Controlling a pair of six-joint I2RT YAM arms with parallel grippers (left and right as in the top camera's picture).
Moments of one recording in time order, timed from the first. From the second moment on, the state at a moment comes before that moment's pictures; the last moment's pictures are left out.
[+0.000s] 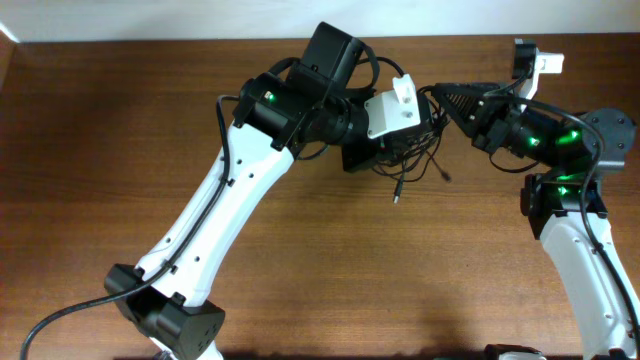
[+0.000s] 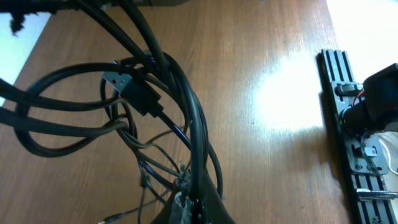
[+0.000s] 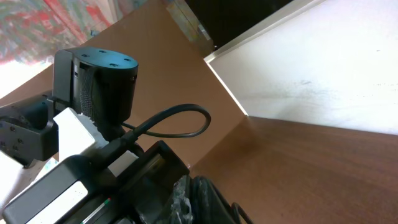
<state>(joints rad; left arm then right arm) -0.57 1.83 2.02 -1.11 0.66 0.72 -0.08 1.35 0.95 0.71 -1.17 0.94</state>
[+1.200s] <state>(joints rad) -0.44 1.80 2.02 -0.95 0.89 0.37 -0.15 1.35 0.95 0.21 -1.23 0.12</state>
